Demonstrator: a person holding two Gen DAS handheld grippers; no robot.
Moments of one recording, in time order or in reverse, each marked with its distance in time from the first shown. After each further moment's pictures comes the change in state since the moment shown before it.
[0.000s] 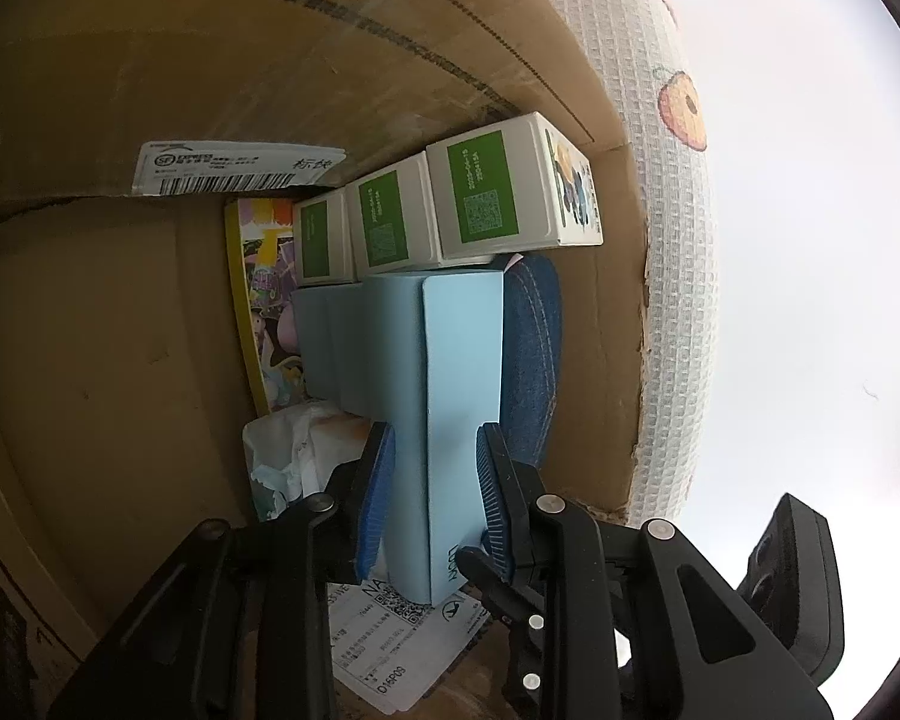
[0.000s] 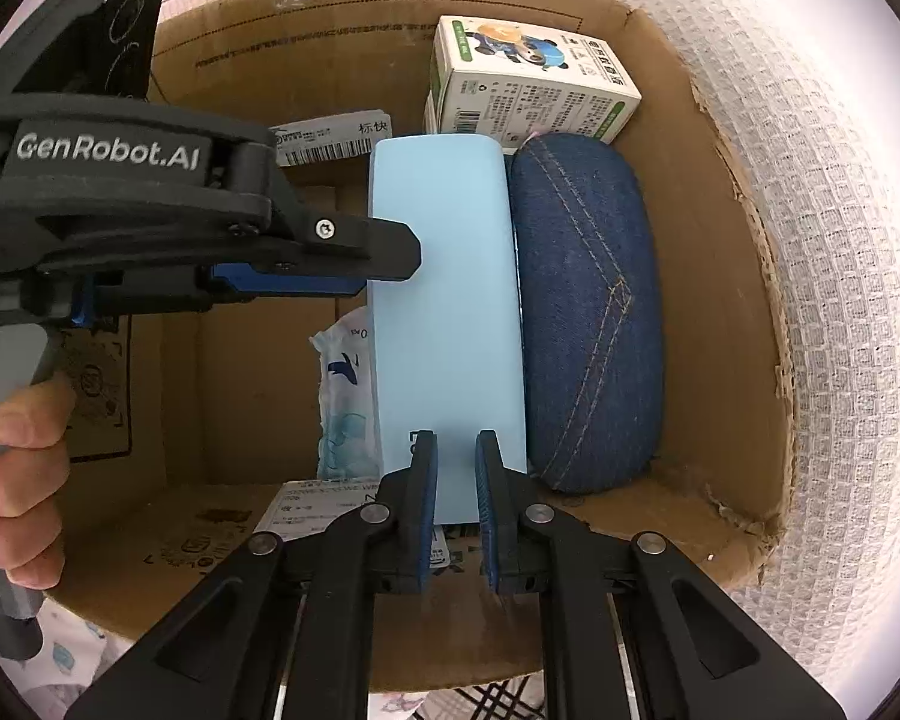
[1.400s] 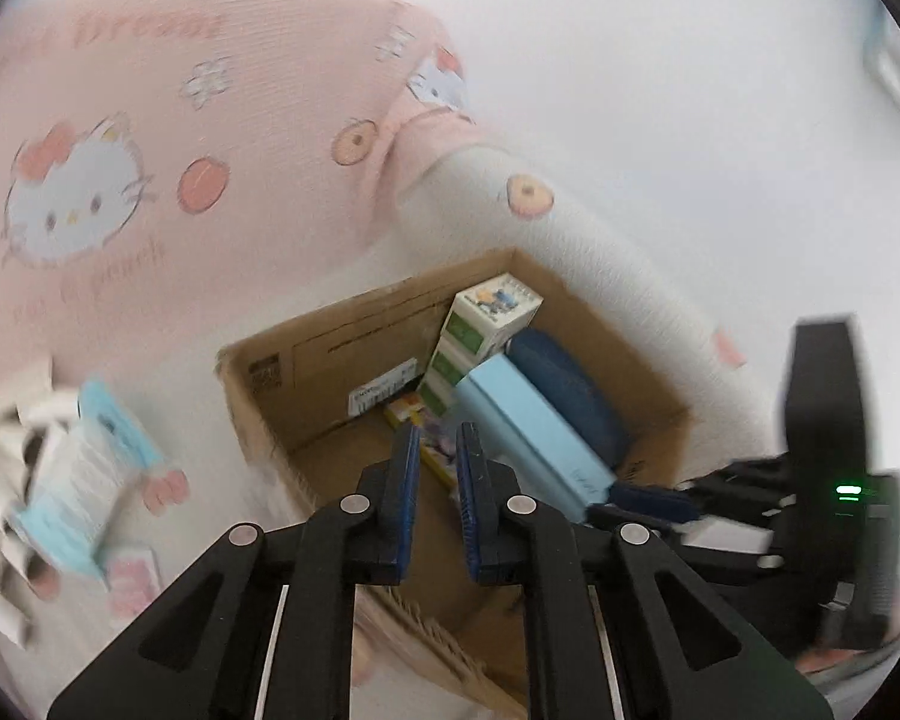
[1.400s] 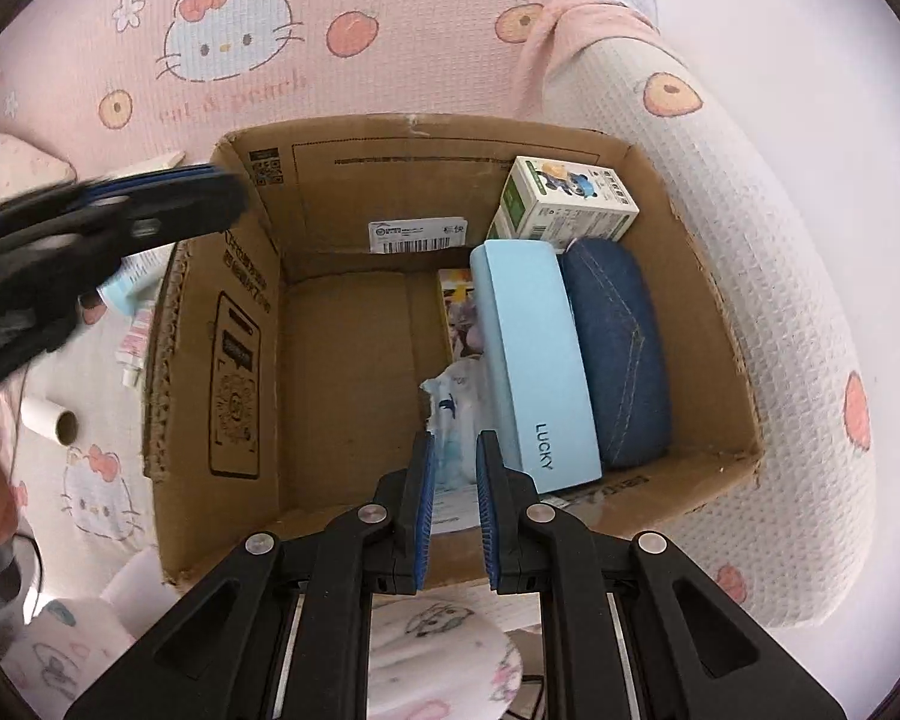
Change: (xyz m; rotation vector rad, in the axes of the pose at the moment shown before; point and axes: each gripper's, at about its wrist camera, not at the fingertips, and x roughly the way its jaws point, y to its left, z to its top) left arm -0.203 -0.020 -0.103 0.657 -0.419 0.331; right arm -0.071 0.069 -0.040 0.002 -0.261 -0.092
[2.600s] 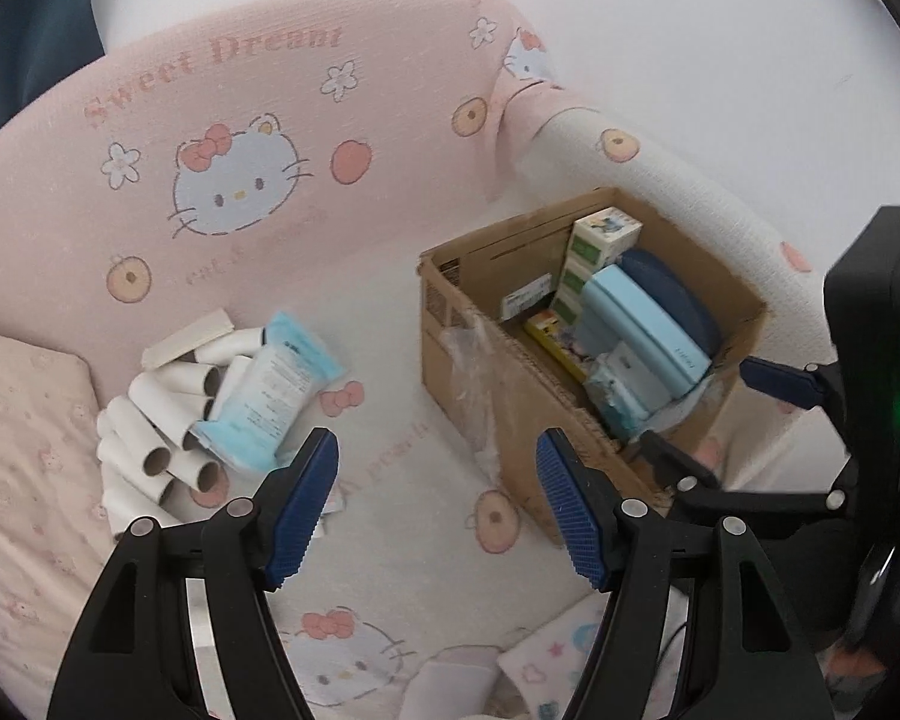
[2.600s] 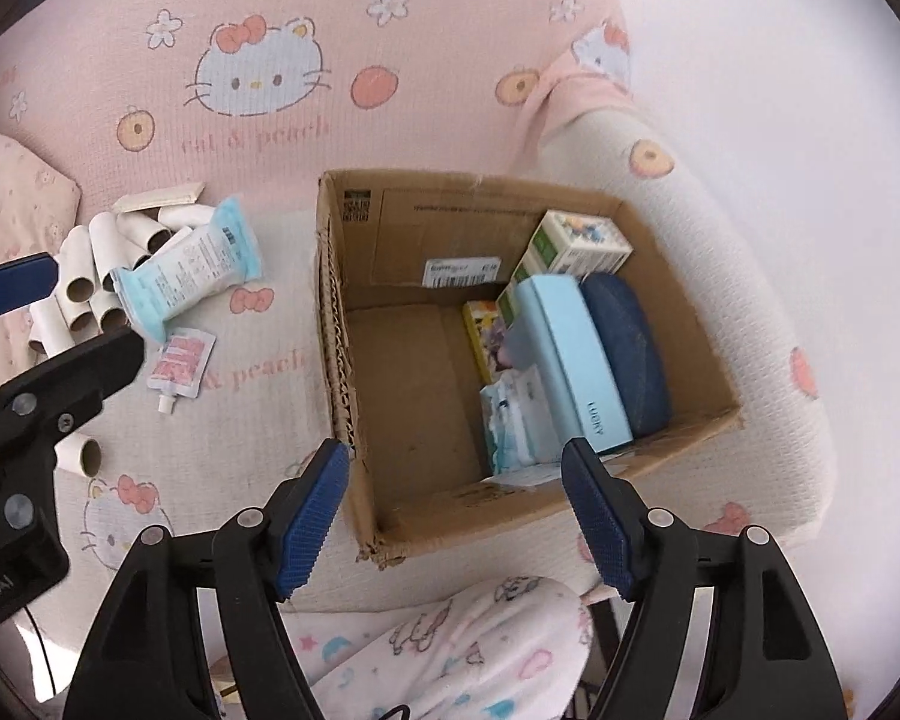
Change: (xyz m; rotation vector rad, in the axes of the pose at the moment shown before) left arm -0.102 0.020 -0.045 0.138 0.100 0.302; right arm -0.064 0.098 -0.027 0.020 -0.128 -0.157
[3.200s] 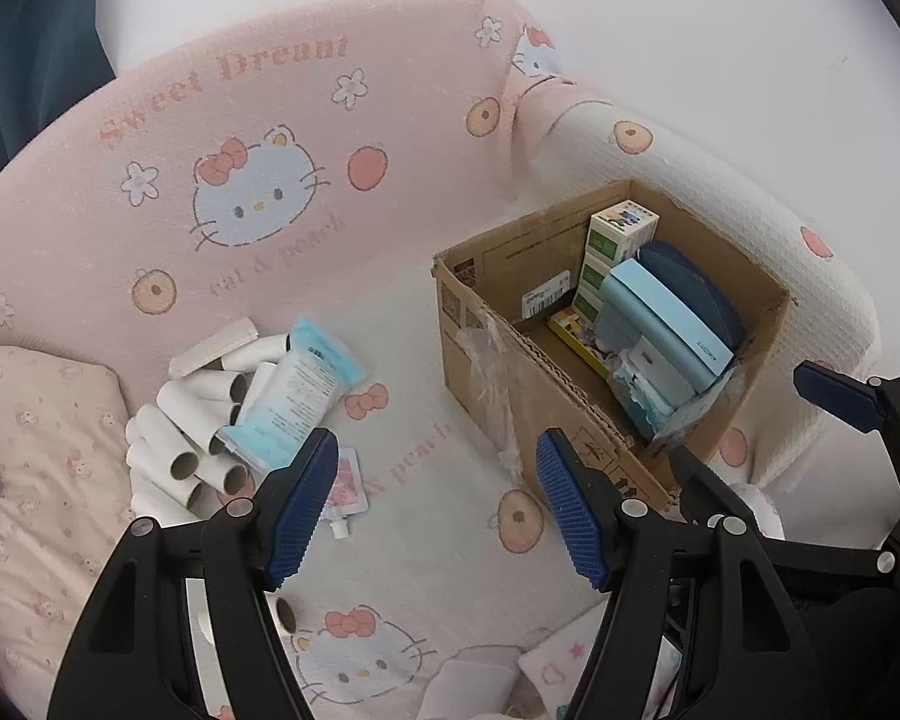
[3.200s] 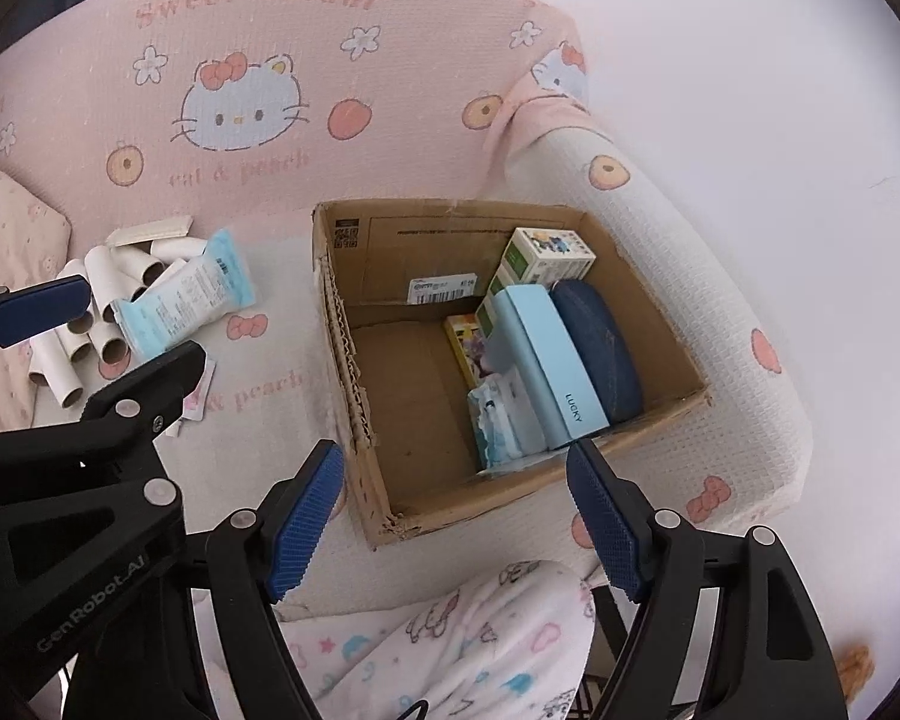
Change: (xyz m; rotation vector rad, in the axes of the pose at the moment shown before) left arm -0.002 -0.015 0.000 0.045 -0.010 0.105; right arm -0.032 0.007 -0.009 0.068 -0.056 -0.053
